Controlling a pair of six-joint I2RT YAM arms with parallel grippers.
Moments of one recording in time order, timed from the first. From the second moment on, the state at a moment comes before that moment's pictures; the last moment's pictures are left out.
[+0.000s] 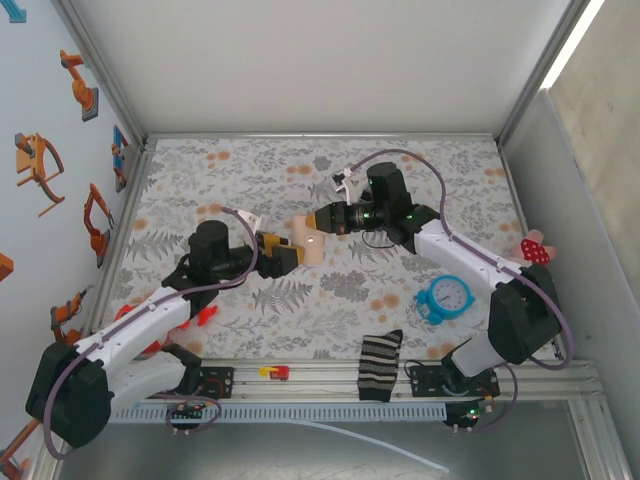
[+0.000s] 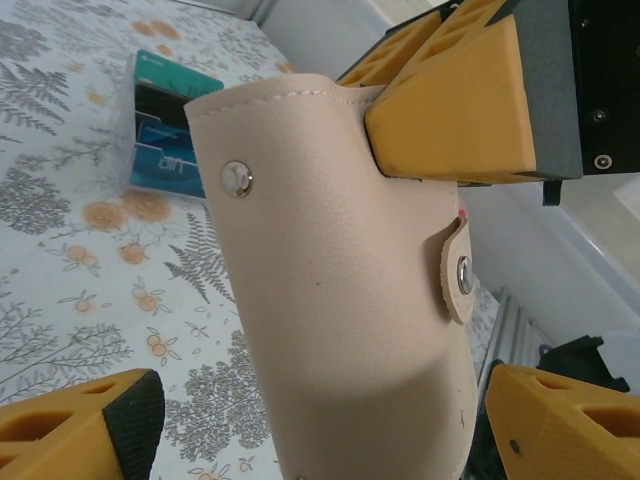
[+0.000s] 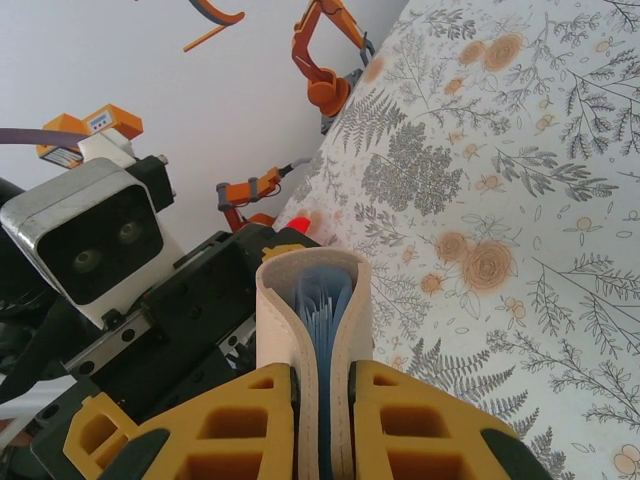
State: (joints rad) left arm -0.57 1.05 0.53 0.20 0.62 -0.46; right arm 0.59 1.50 1.11 -0.11 -0.83 0.56
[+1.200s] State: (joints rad) left arm -0.56 1.14 0.48 0.54 0.84 -0.68; right arm 0.58 1.46 1.12 -0.08 -0.89 0.53
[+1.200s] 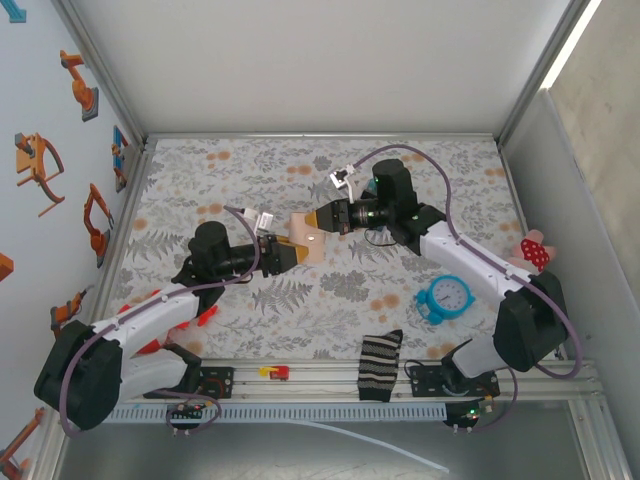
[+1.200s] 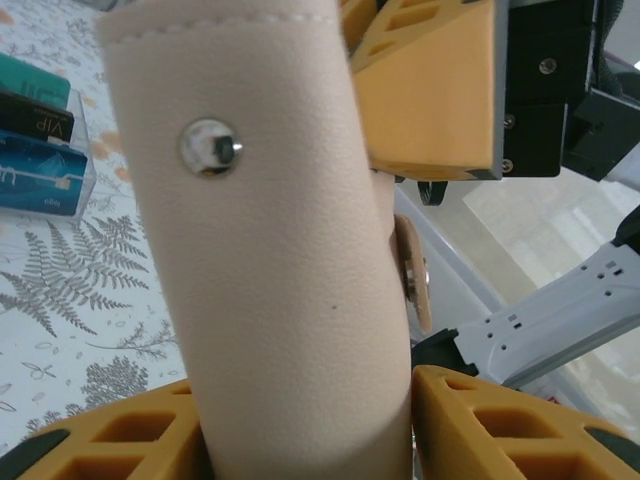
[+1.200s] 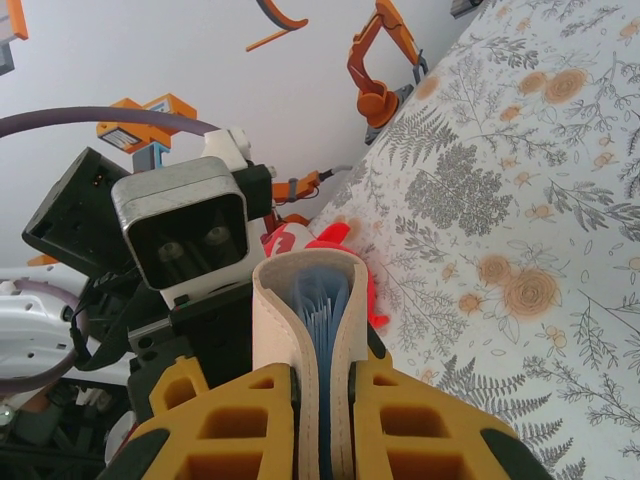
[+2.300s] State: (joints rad) left arm -0.56 1.13 0.54 0.21 0.58 -0.45; right arm 0.71 1.39 1.18 -0.50 -0.18 0.51
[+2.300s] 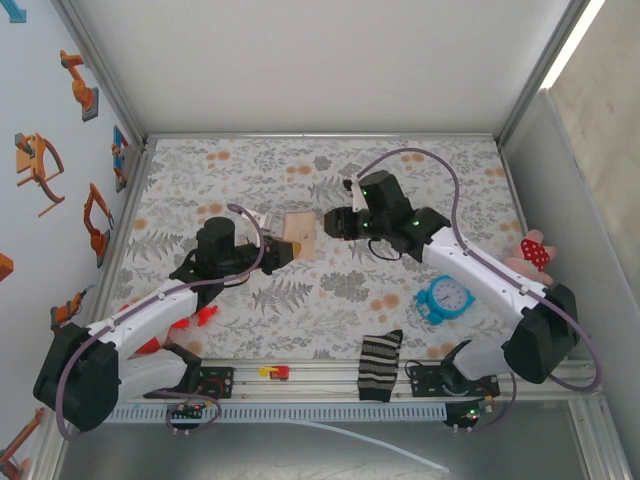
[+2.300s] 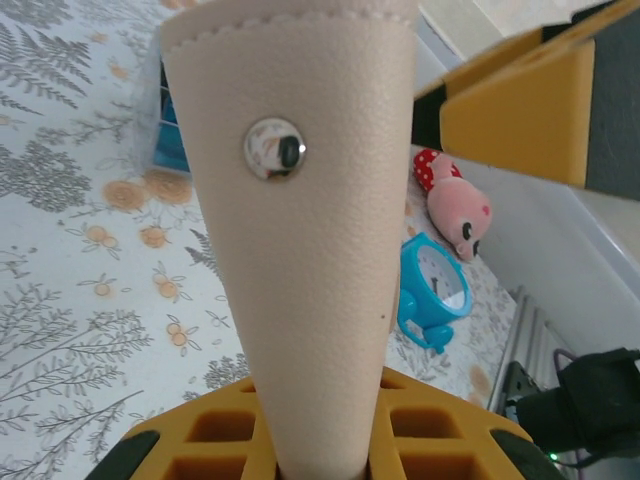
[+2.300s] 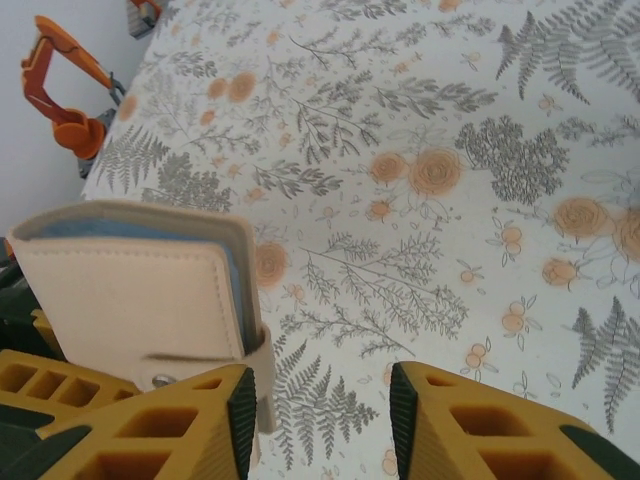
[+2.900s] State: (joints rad) left arm -0.56 1.20 0.54 0.27 0.52 -0.46; right arm 0.84 1.51 1.26 -0.48 -0.06 0.64
